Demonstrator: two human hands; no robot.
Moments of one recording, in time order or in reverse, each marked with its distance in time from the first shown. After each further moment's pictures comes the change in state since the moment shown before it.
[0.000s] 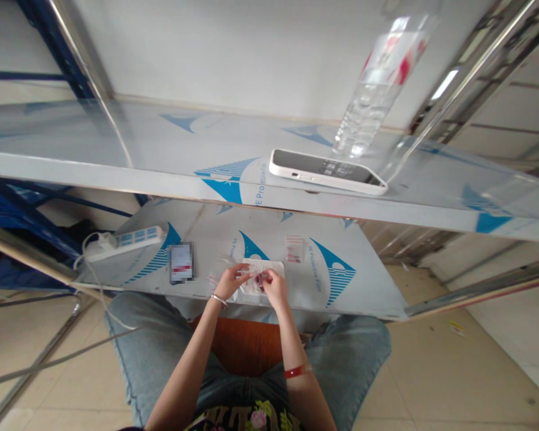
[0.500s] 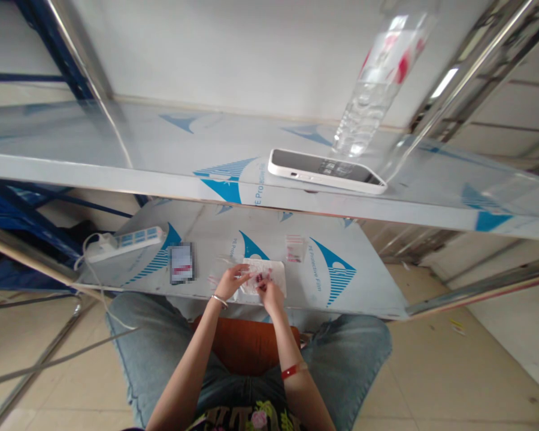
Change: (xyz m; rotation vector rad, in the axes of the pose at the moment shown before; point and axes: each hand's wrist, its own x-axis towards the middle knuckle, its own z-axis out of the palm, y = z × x) left_hand 0.000 -0.008 0.000 0.033 -0.007 0.003; right_hand -0.010 0.015 0.023 -0.198 -0.128 0.107
